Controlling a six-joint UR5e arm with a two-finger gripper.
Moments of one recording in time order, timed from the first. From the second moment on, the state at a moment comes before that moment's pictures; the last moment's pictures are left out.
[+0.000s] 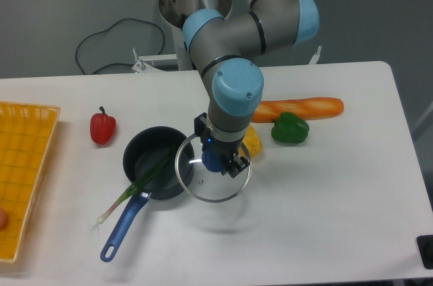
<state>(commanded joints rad) 2.43 -1.94 -1.48 -1.34 1.44 1.26</state>
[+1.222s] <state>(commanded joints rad) 2.35 -1.87 -1.55 -1.30 1.39 0.97</state>
